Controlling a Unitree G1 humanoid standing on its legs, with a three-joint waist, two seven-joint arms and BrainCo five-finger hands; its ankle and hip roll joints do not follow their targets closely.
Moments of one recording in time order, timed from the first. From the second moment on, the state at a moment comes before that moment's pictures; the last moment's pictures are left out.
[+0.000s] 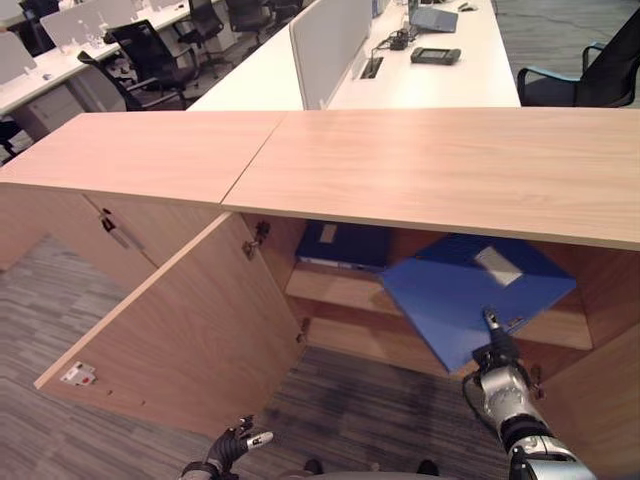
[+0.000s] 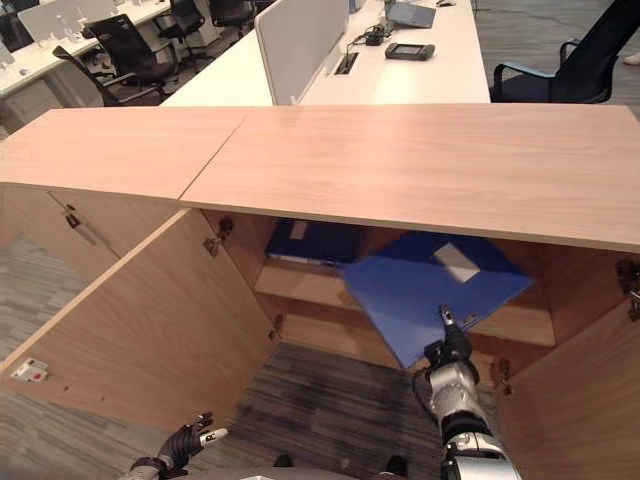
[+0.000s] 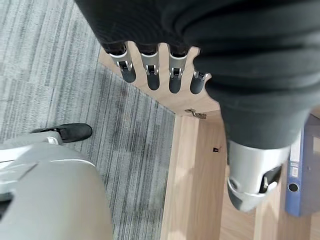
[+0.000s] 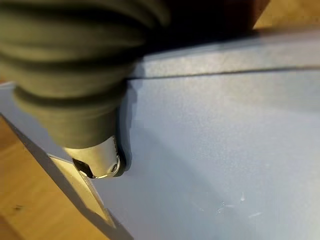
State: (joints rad) left arm 0.19 0.30 -0.21 0.85 -0.29 -0.09 -0.14; right arm -0.29 -0.29 -0.13 0.92 1.05 -0.19 -0.10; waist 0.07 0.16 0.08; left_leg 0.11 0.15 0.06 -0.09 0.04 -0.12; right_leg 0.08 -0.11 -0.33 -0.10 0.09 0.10
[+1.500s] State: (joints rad) left arm 0.08 0.39 -0.27 0.98 -0.21 -0.11 -0.06; right arm -0.75 -0.32 -0.29 1.22 1.32 -0.30 -0.27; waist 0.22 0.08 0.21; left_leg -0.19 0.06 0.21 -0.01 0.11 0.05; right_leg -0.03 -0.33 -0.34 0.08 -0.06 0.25
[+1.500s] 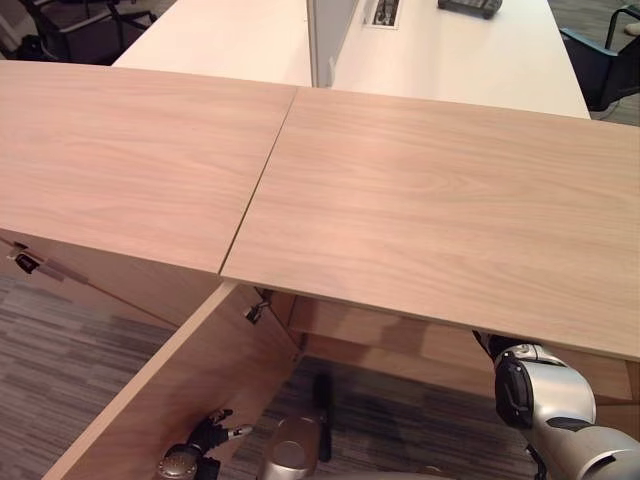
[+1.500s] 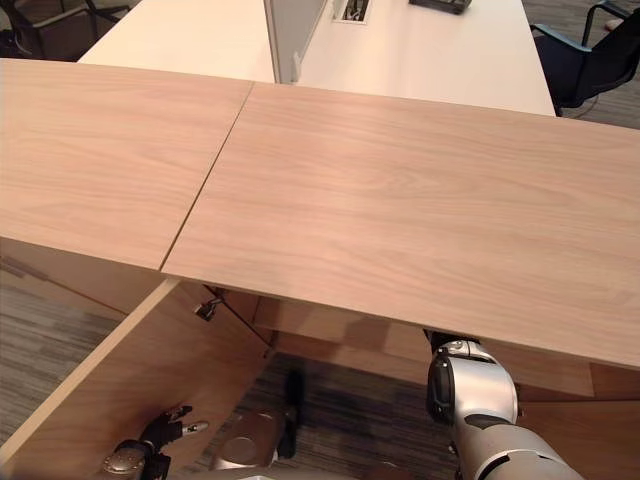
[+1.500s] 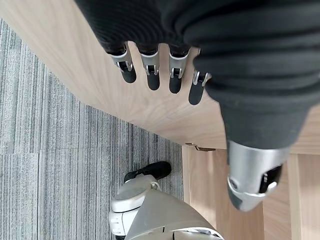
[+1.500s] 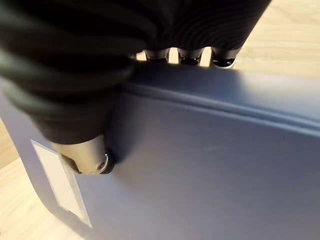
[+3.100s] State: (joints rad) left arm 0.17 0.34 -0.31 1.05 -0.13 -0.08 -0.08; right arm -0.63 -0.41 -0.25 1.23 1.31 -0.25 -0.23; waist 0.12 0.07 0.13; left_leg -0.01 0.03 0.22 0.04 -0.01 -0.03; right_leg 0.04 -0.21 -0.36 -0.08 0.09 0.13
